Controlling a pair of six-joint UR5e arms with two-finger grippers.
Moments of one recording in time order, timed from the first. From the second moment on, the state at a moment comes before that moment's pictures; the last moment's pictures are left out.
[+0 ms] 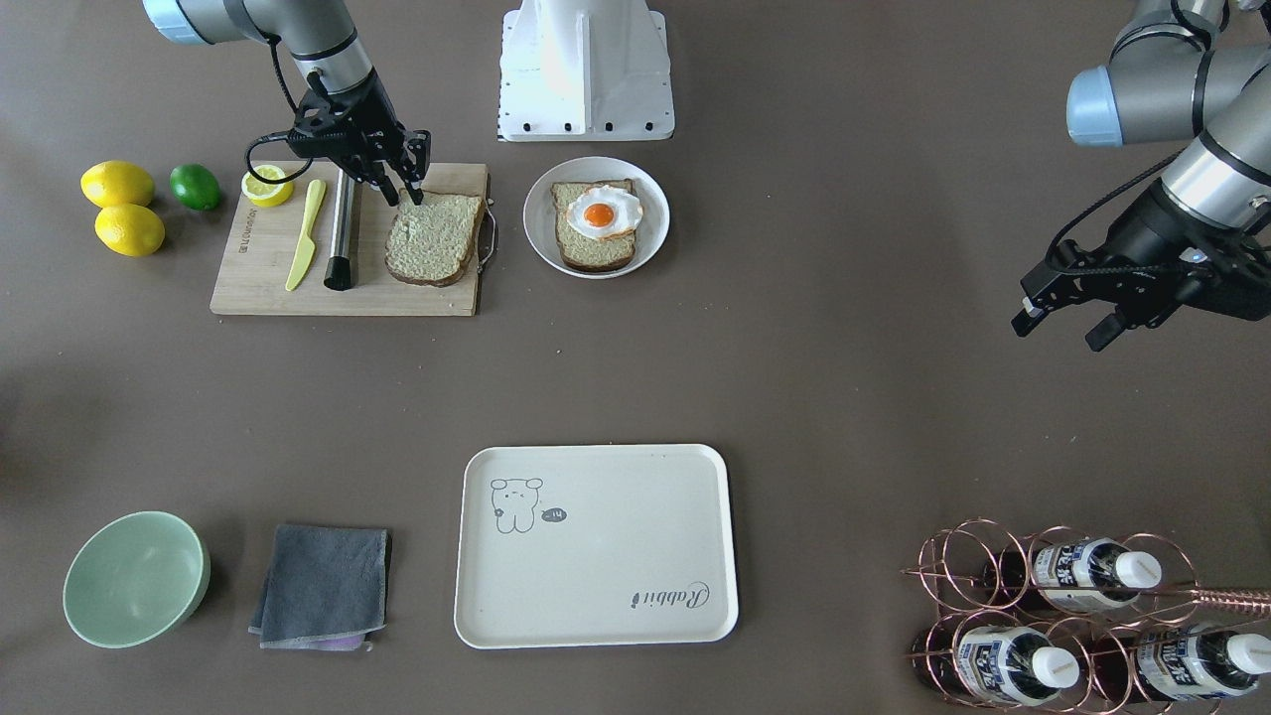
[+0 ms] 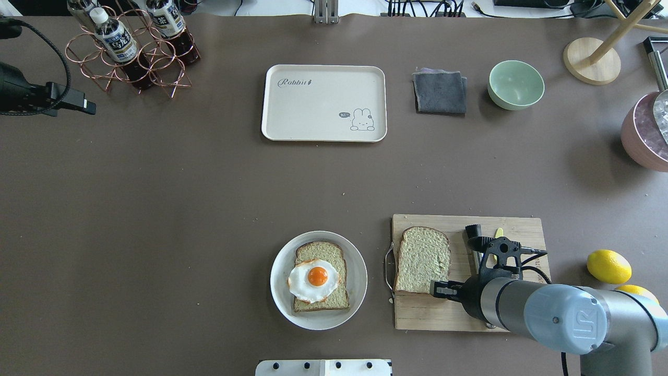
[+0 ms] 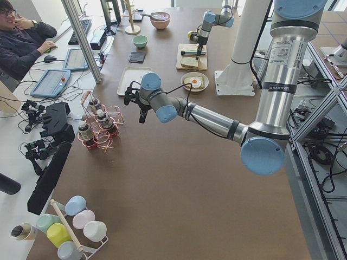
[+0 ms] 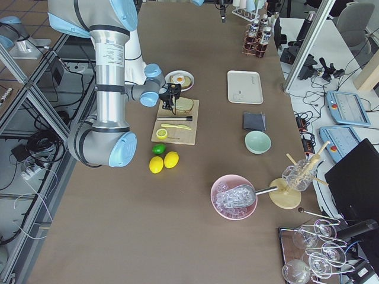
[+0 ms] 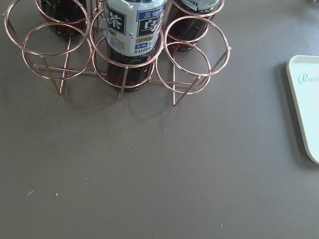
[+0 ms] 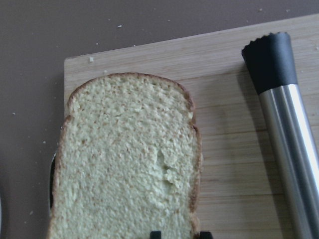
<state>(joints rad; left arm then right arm) -1.12 -1.71 -1.76 -2.16 -2.25 -0.85 0.18 -1.59 2.08 -1.10 1.49 1.58</state>
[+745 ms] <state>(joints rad) -1.12 -1.71 -1.76 -2.16 -2.25 -0.85 0.17 -1.59 2.07 -1.10 1.50 1.57</state>
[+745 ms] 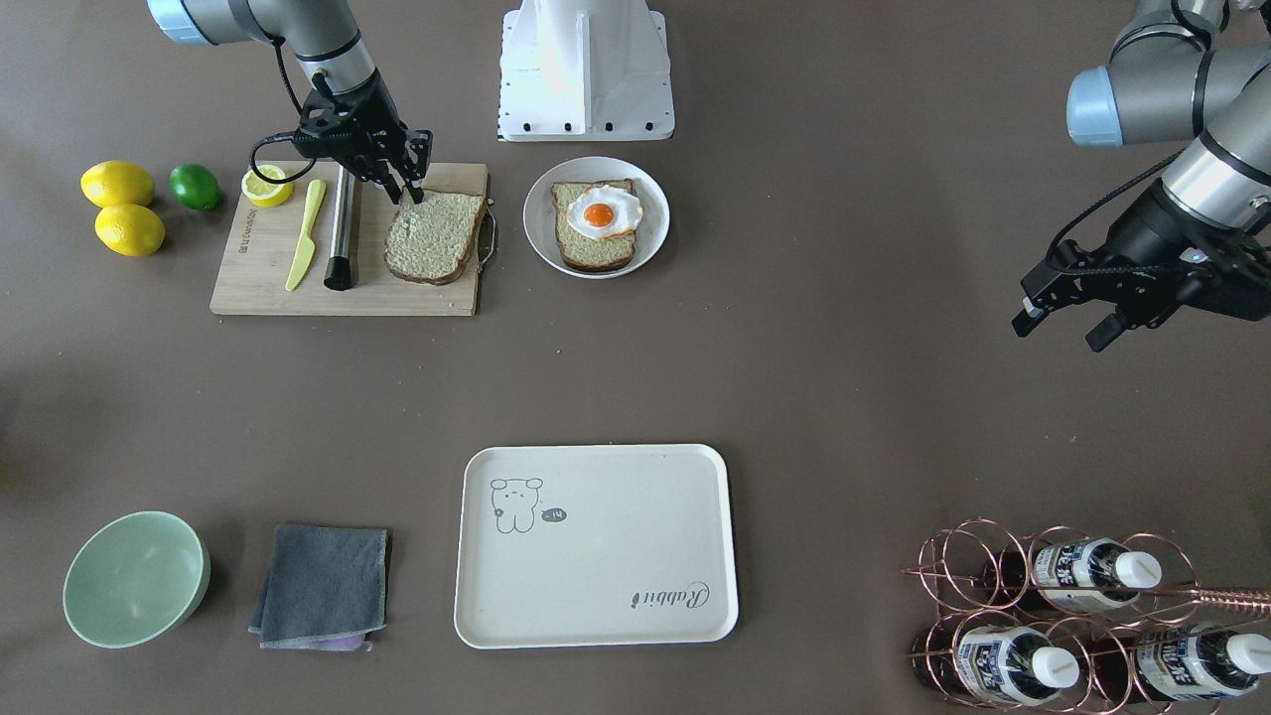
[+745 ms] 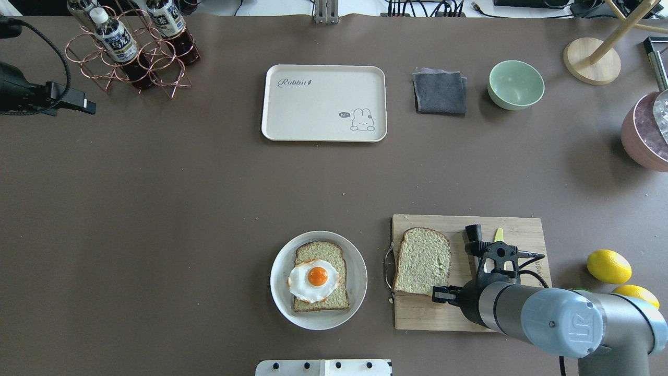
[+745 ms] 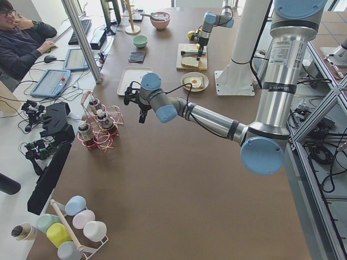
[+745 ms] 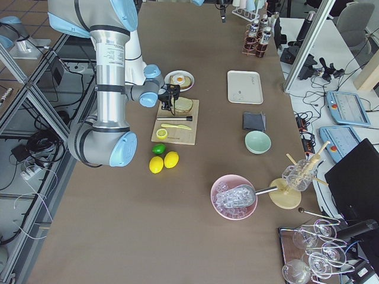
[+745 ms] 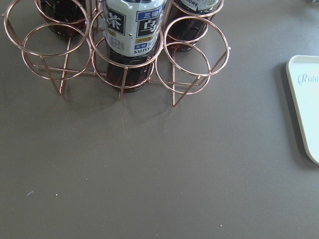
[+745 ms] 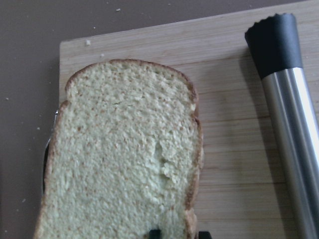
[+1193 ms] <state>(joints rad) -1.12 -1.72 -1.76 -2.16 -2.25 -0.85 0.20 -1.58 2.09 -1.11 1.52 1.56</state>
